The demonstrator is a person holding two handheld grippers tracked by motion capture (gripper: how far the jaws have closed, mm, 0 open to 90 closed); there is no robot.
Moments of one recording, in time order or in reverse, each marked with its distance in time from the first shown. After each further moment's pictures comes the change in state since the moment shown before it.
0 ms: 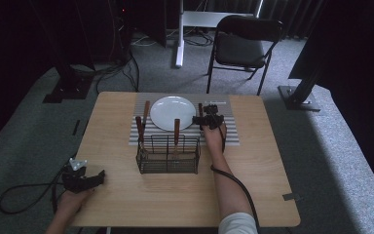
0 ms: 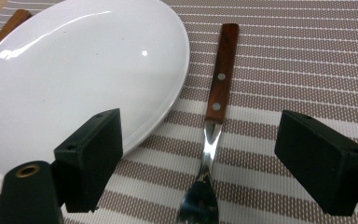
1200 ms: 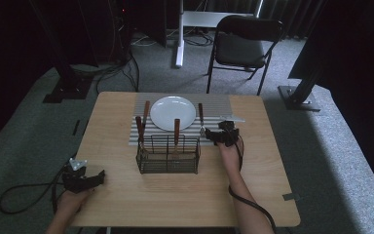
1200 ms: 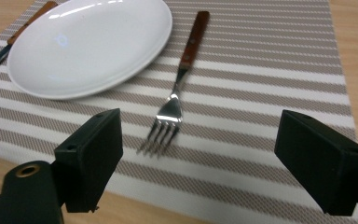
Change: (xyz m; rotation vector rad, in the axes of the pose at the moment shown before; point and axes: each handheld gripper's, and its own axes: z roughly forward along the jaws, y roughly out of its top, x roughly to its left) left arm 0.000 0.000 0.000 0.000 0.000 0.000; right arm -0.024 -0.054 -0.076 -0.089 0.006 -0.035
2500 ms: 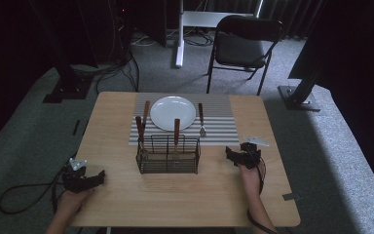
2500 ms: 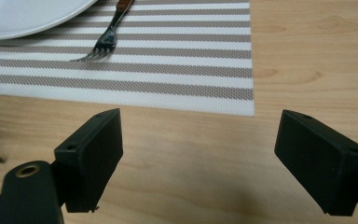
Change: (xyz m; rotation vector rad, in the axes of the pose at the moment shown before) left arm 0.000 0.000 0.000 0.000 0.000 0.000; right arm -0.046 -0.069 -0.058 -0.011 -0.078 0.060
